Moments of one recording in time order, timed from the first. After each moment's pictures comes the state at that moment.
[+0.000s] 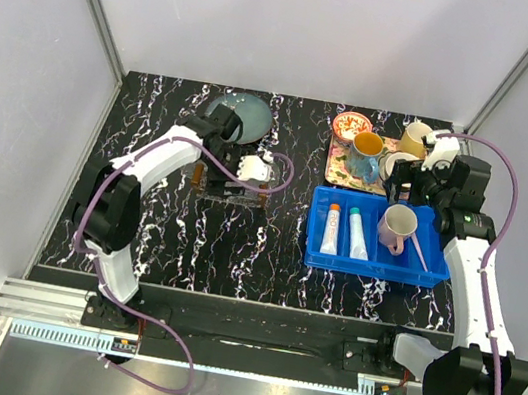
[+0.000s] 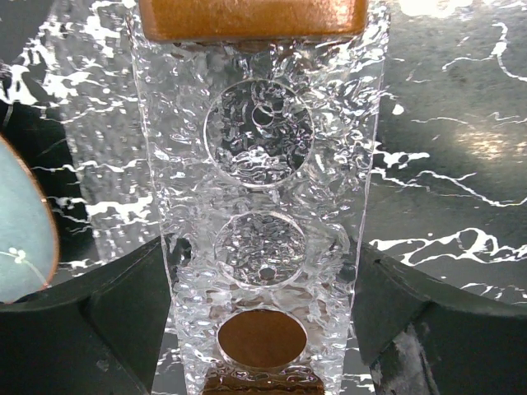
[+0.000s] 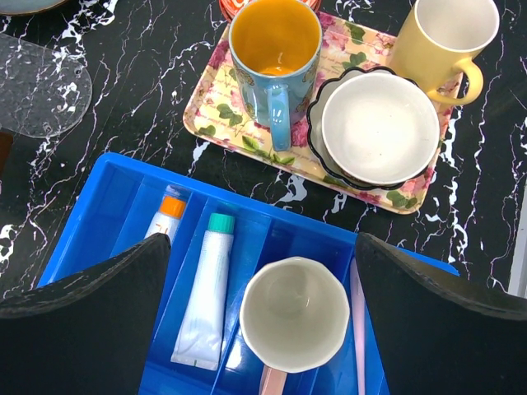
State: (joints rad) left arm -0.40 1.77 1.41 -0.87 0.36 1.16; right arm -0.05 1.13 1.04 -0.40 -0.33 -0.17
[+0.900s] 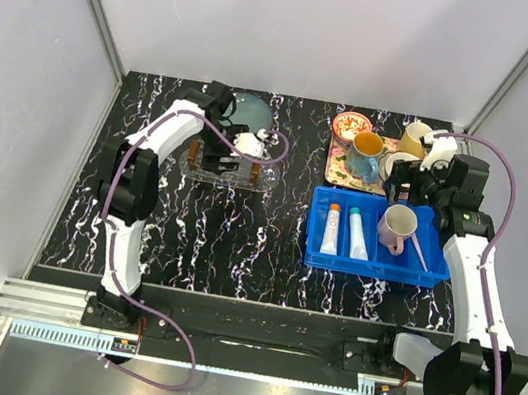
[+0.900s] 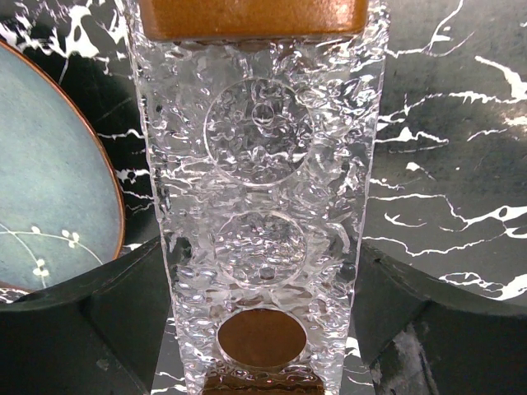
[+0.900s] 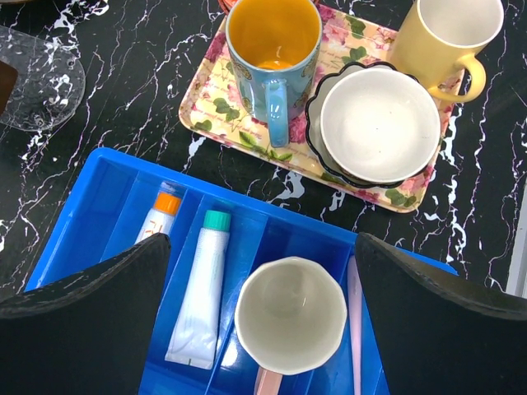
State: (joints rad) left arm -0.29 2.04 1.77 -1.01 0.35 1.32; right arm -0.05 1.15 1.04 -0.40 -0.33 -0.19
